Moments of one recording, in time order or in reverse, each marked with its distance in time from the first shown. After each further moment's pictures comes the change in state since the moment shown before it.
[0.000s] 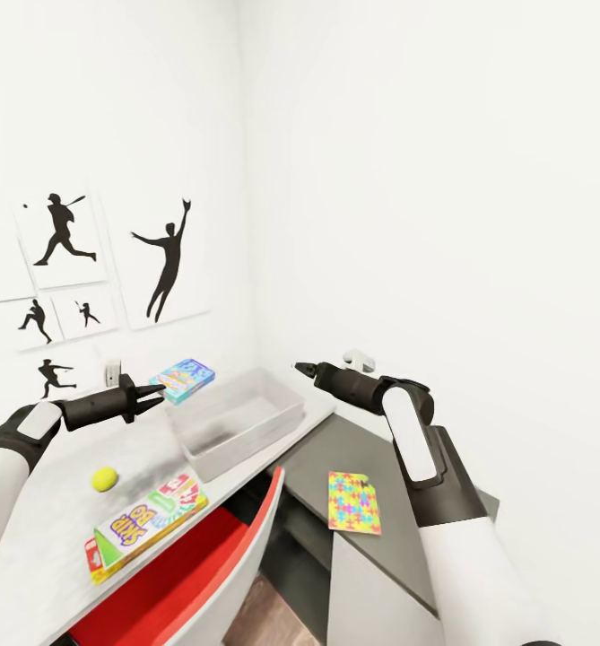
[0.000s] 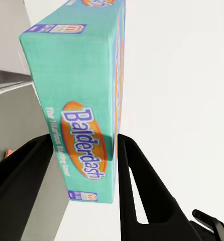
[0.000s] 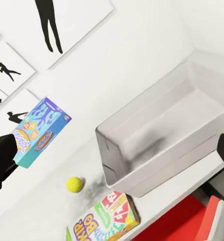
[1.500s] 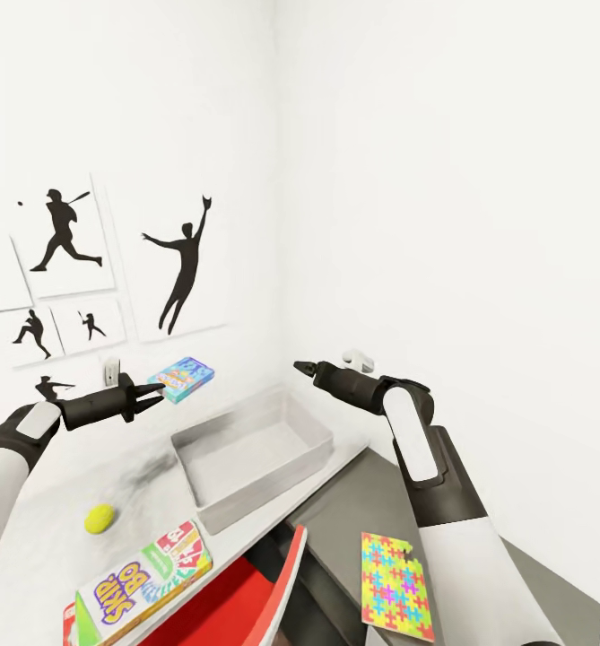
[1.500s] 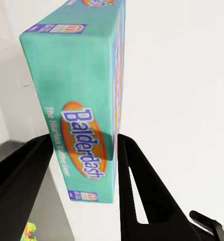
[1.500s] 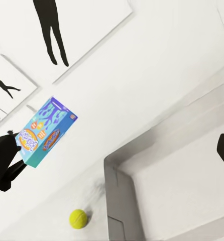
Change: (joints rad) left arm 0.000 0.001 0.005 -0.003 0.006 0.002 0.000; right arm 0.001 0.000 -0.001 0.001 -0.034 -0.005 0.003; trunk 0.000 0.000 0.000
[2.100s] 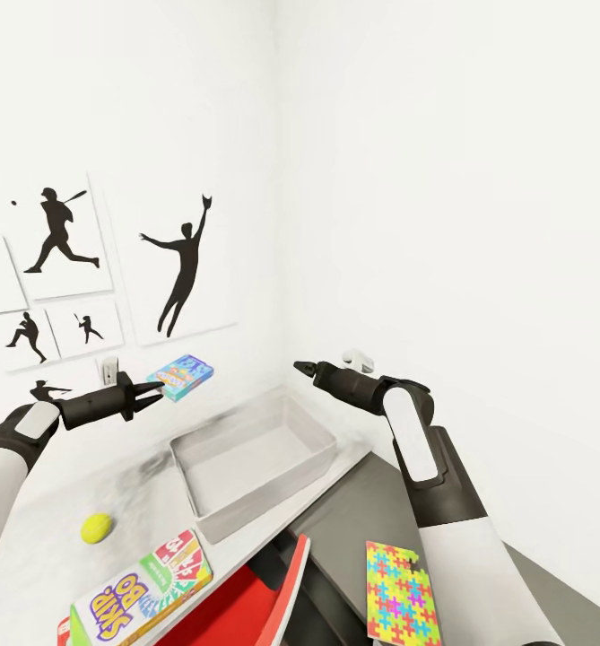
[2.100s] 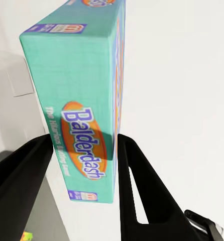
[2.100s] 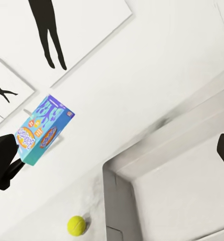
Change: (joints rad) left arm 0.000 0.003 0.001 -0.002 0.002 0.001 -0.022; right arm 0.001 0.000 0.000 0.000 -0.001 0.000 0.000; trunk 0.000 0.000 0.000
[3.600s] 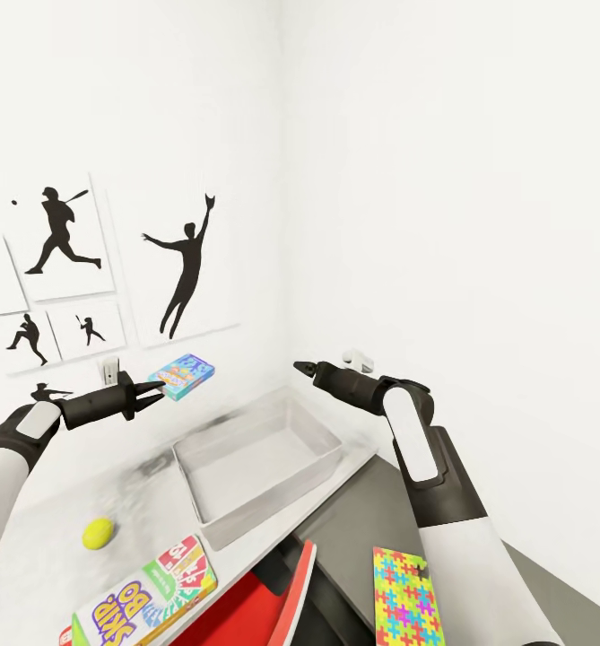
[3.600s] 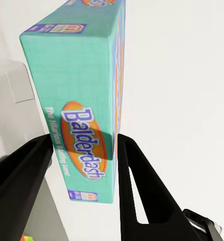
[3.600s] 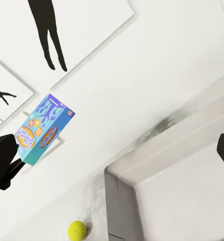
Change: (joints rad) left arm 0.000 -0.003 0.000 0.000 0.000 0.000 -0.006; right arm 0.000 0.000 0.000 0.000 -0.001 0.000 0.000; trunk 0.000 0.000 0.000
